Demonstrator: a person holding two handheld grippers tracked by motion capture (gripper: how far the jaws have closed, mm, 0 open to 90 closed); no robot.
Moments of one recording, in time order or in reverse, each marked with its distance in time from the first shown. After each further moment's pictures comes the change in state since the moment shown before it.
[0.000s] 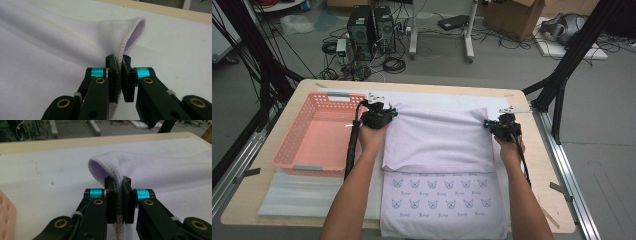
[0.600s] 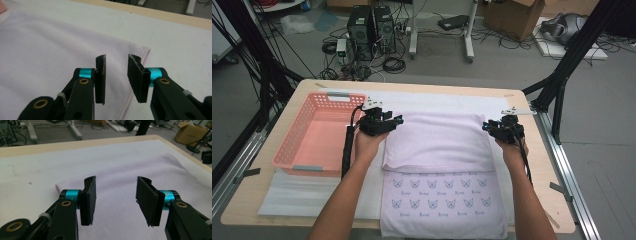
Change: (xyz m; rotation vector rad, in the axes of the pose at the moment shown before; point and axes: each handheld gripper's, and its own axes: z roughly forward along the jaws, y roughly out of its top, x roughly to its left) left arm -0.024 -0.005 -0.044 -0.047 -0.159 0.046; right arm 0.013 0.002 -0.025 -0.014 0.033 -0.005
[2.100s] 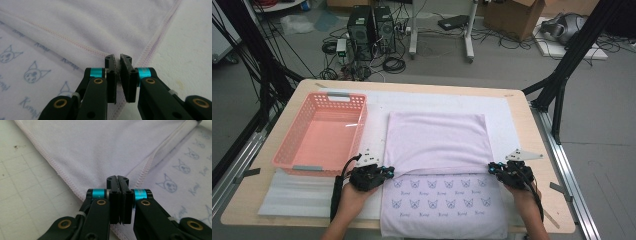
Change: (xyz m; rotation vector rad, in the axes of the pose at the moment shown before) left arm -0.039 -0.108 -0.069 0.166 -0.139 0.083; right arm 0.045 -0.093 -0.070 0.114 0.074 -0.090
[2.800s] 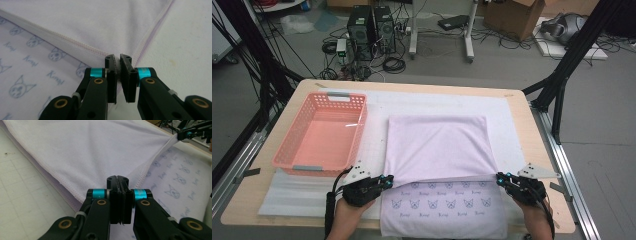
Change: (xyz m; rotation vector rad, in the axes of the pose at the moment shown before) left arm -0.031 -0.014 -0.035 -0.122 -0.064 -0.006; right arm 0.016 -0.027 -0.040 -0.075 -0.007 -0.013
